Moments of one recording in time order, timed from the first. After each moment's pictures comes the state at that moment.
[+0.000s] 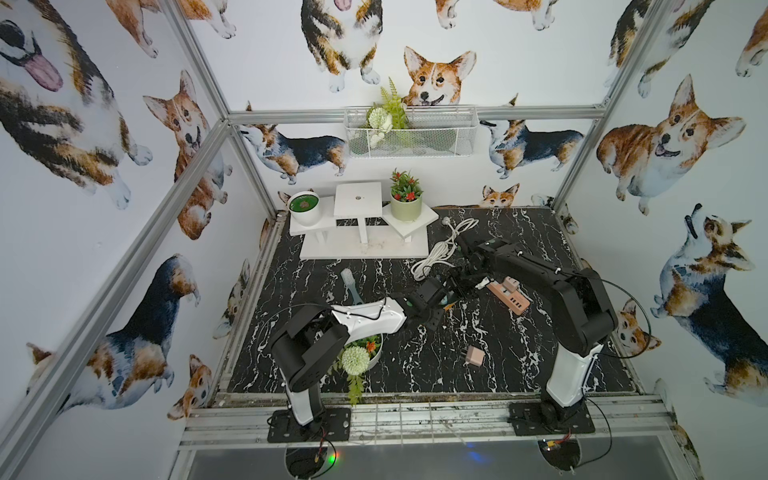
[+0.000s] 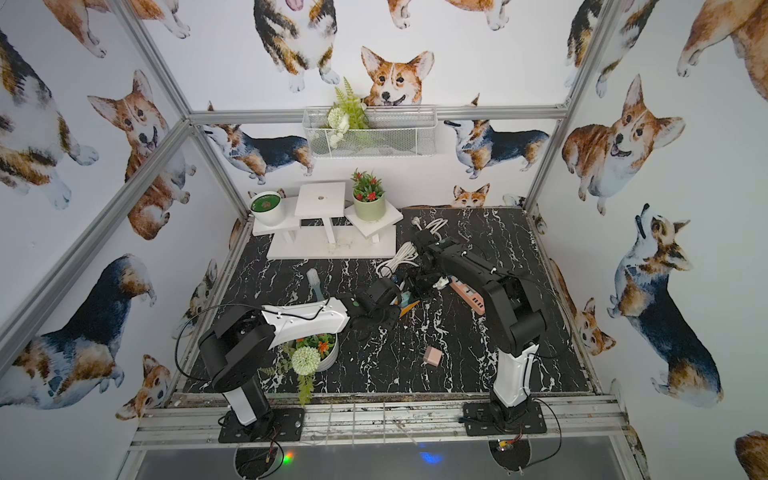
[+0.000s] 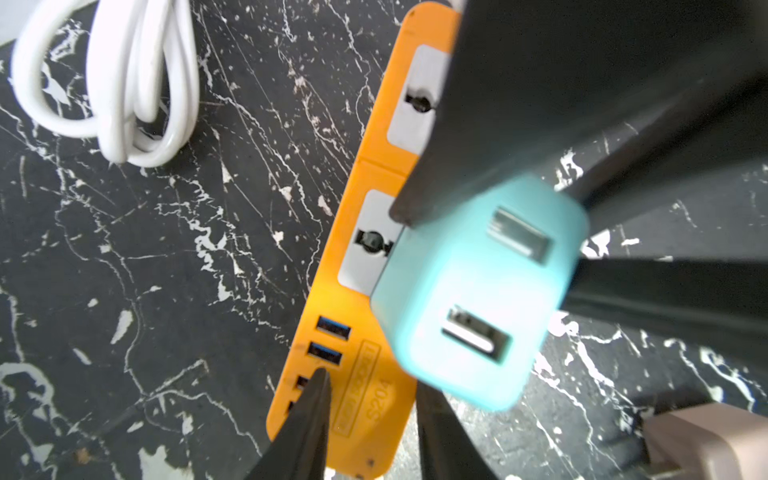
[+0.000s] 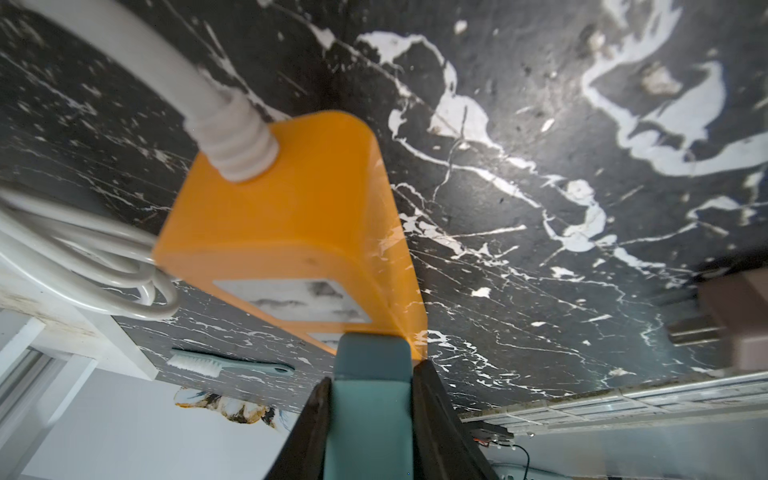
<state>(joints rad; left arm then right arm) -0.95 1.78 1.05 -0.26 -0.11 -0.33 0.51 1.86 1.40 -0.91 -0.42 1.64</state>
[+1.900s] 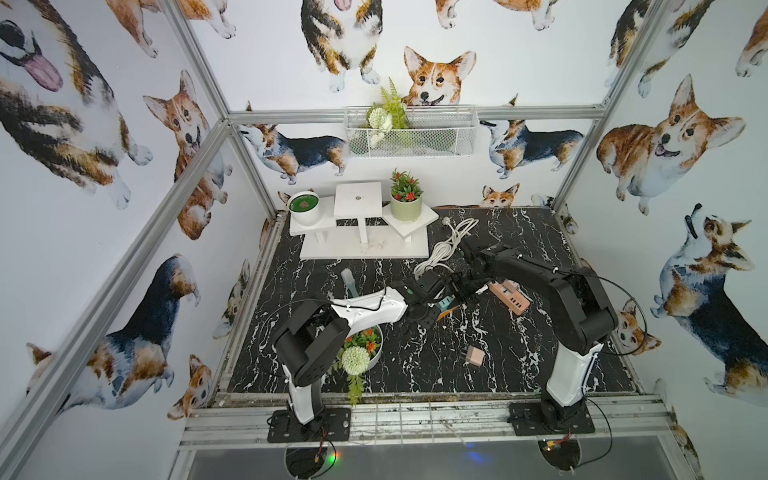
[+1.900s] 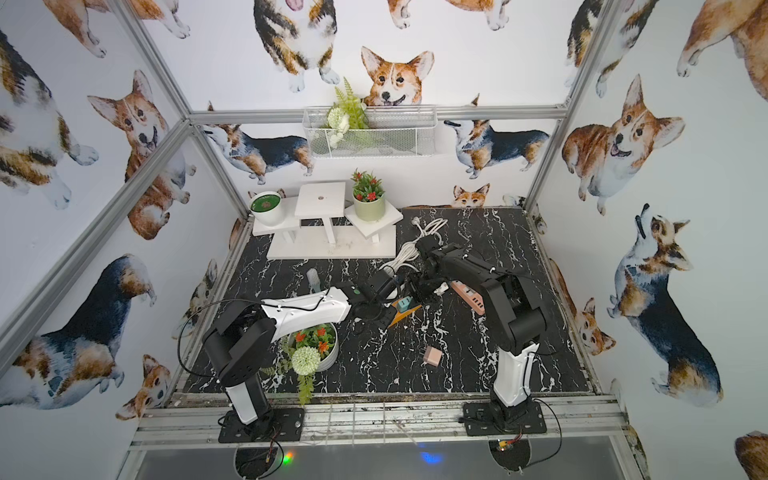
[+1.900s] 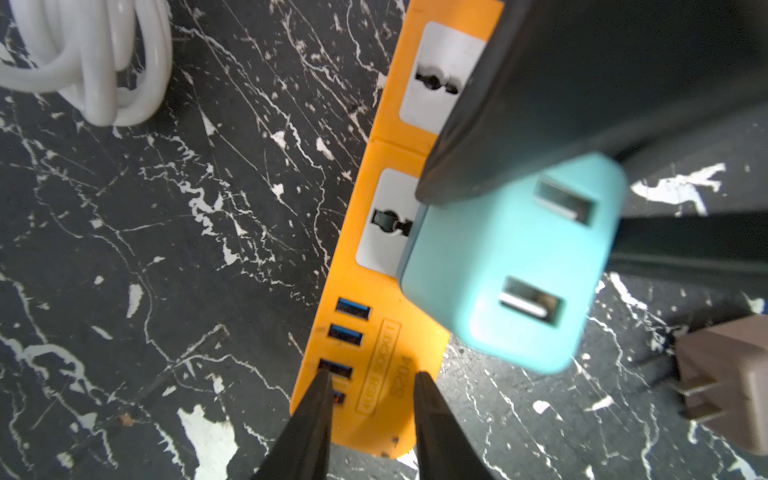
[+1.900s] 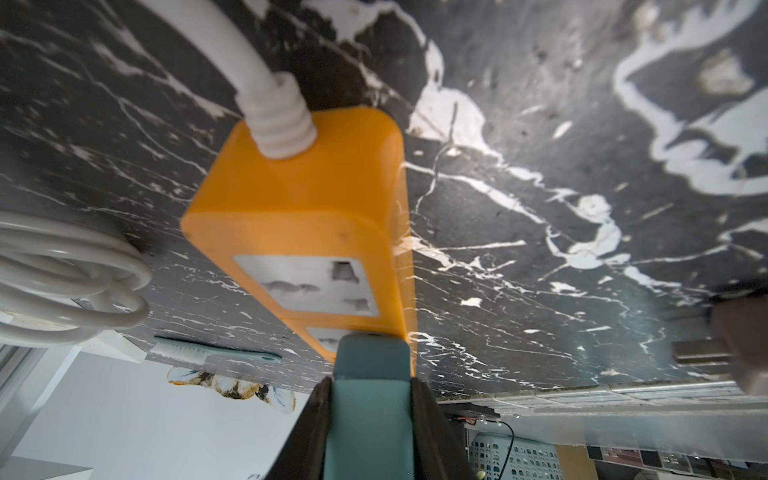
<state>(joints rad) -0.90 1.83 1.14 -0.48 -0.03 -0.20 0.50 1.86 1.28 -0.80 -0.52 1.64</state>
